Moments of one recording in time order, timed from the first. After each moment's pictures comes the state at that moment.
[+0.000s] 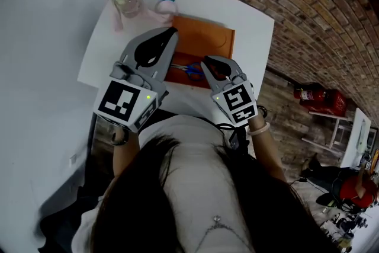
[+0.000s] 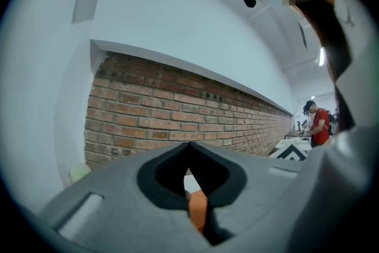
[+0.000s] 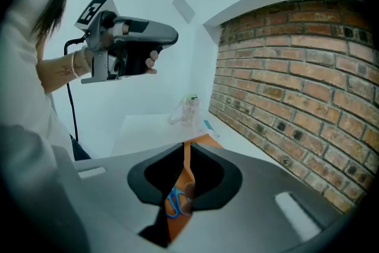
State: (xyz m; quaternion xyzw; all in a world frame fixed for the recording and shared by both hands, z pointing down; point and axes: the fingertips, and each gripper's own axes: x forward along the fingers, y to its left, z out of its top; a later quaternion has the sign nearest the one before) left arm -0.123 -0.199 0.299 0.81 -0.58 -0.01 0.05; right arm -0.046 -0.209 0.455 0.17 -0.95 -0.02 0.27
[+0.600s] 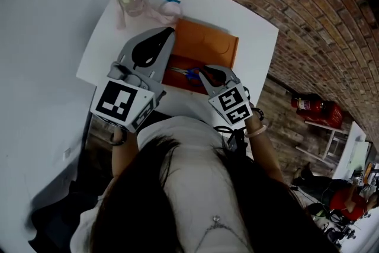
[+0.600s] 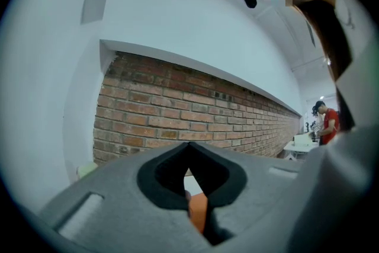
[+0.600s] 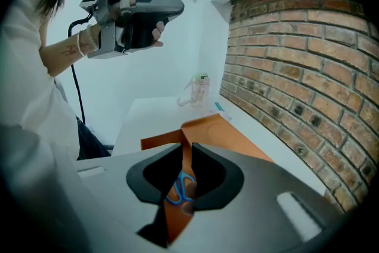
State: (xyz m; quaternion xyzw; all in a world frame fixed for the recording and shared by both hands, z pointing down) left arm -0.144 -0.209 0.305 0.79 -0.61 -0.01 0.06; right arm -0.045 -0.208 0.508 0.11 -0.93 0.00 0.35
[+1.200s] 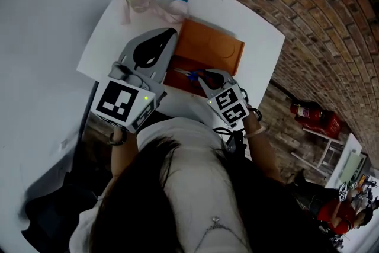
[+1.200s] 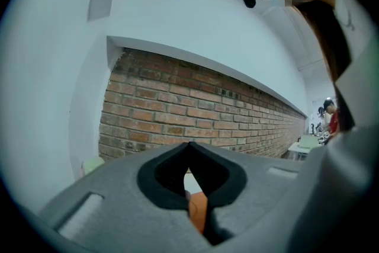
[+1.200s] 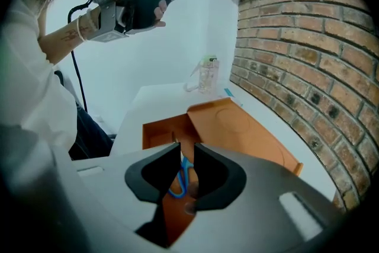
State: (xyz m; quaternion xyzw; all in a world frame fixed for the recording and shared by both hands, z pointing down) left arm -0.158 -0.216 0.317 0.77 -0.63 -0.02 0.08; right arm -0.048 -0.206 0.549 0.06 -0.91 0.01 0.40
